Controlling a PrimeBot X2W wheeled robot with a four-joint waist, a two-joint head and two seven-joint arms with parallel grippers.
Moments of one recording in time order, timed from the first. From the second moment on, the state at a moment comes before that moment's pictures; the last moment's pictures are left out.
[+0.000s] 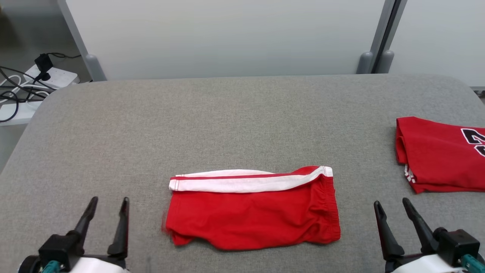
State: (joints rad) left arm 0.04 0.37 -0.28 0.10 -0.48 0.16 -0.25; right arm 0.04 -0.12 0.10 0.18 0.28 0.13 -0.23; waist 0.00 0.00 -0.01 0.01
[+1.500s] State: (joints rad) left arm 0.01 0.30 -0.29 0.15 -0.42 0.09 -0.25; right arm -0.19 -0.14 0.24 0.55 0.49 0.13 -0.06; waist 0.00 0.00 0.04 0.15
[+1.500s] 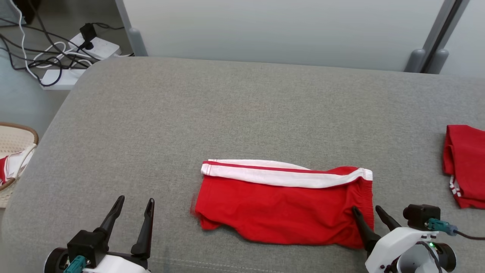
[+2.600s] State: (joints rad) left arm -0.03 0.28 -0.29 0.18 -0.42 0.06 -0.25; right arm -0.32 -0.22 0.26 0.81 0.84 0.13 -0.02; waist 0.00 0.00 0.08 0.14
